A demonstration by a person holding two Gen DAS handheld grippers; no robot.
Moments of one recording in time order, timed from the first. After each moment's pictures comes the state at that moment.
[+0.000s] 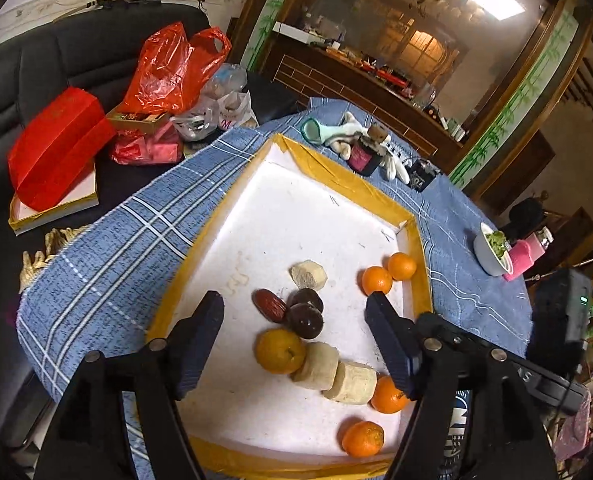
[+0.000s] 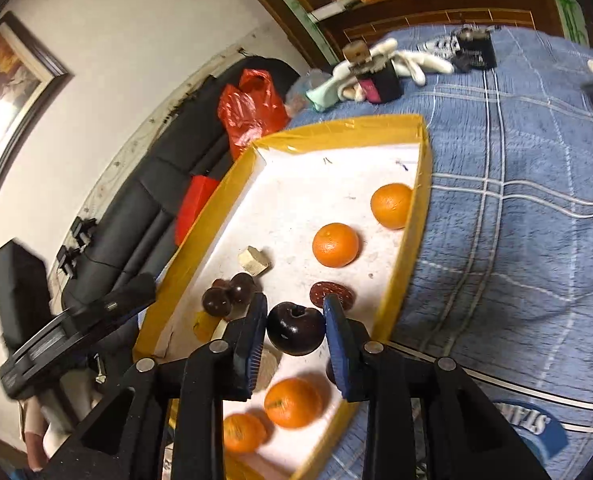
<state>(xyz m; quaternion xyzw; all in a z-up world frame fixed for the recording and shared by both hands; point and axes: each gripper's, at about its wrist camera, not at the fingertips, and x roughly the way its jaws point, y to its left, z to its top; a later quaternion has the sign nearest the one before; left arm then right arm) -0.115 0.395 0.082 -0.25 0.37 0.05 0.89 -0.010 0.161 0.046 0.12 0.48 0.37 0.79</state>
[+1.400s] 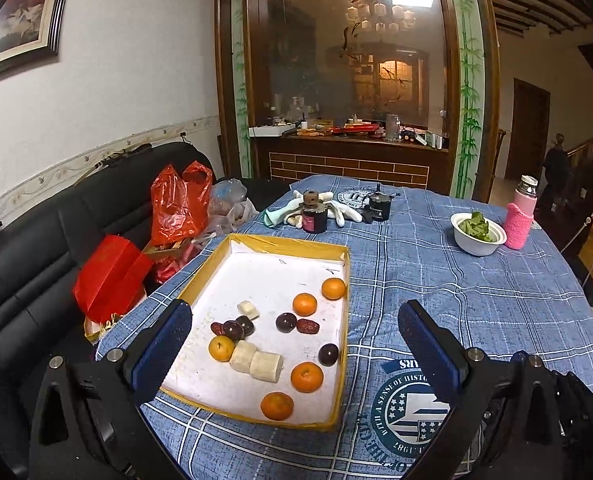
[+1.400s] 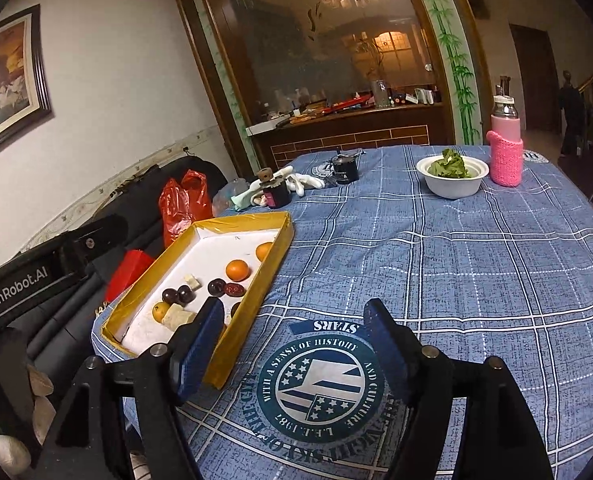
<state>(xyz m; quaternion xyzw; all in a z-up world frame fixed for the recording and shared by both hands) -0.189 0.196 0.177 -0.02 0.26 0.14 0.96 -0.171 0.020 0.115 0.08 0.29 0.21 0.93</state>
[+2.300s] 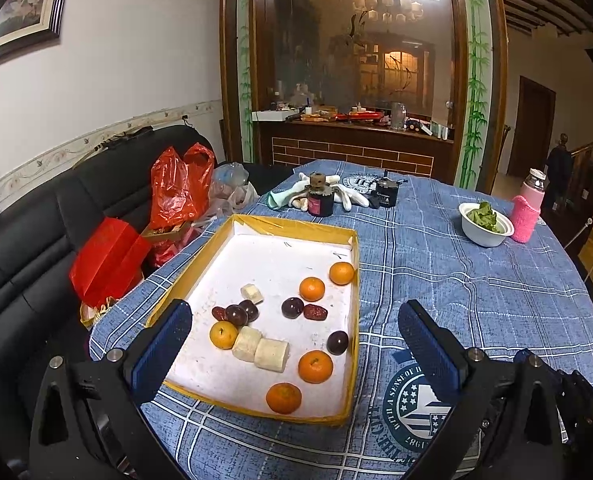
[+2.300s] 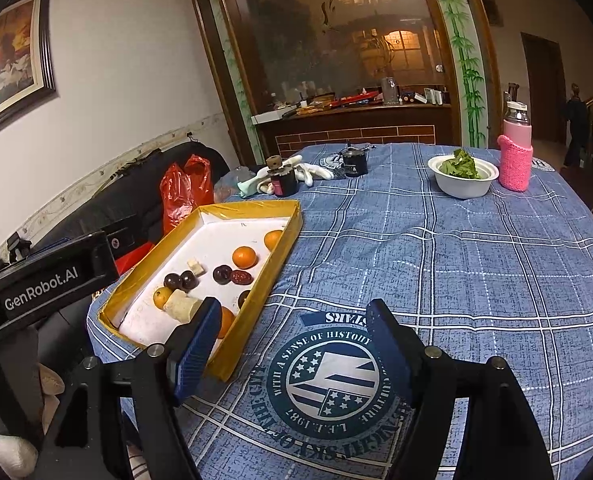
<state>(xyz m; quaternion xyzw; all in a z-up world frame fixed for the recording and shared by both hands) -0.180 0.214 0.158 -0.04 0.28 0.14 0.95 -0.173 0.043 0.110 0.05 0.30 0.21 0.93</state>
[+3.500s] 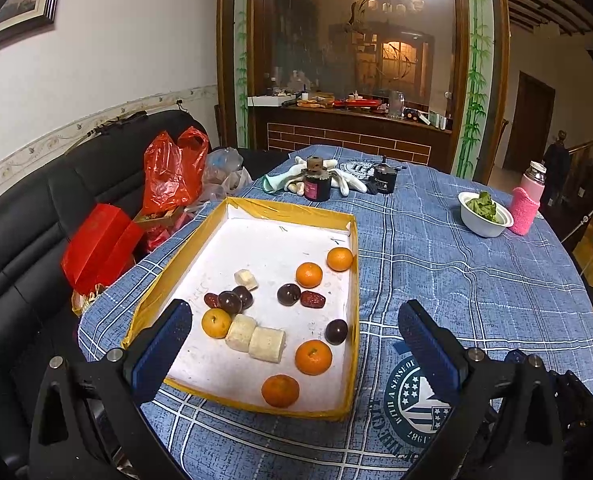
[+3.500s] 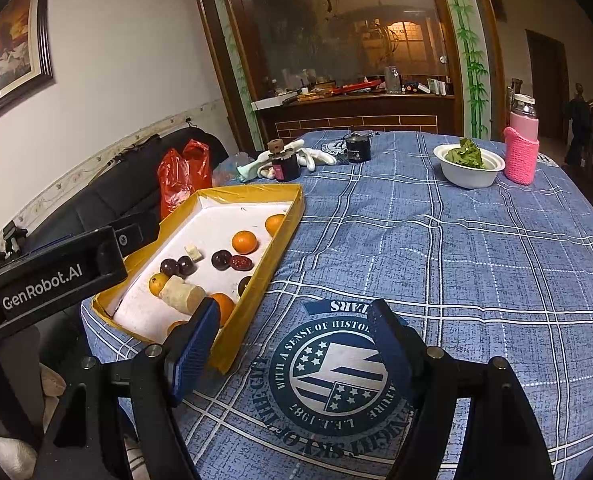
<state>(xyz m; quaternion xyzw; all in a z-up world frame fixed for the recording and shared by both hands) -0.176 0.217 0.147 -0.05 0.30 0.13 0.94 -0.169 0.055 0.101 0.04 0.32 0.21 0.92</state>
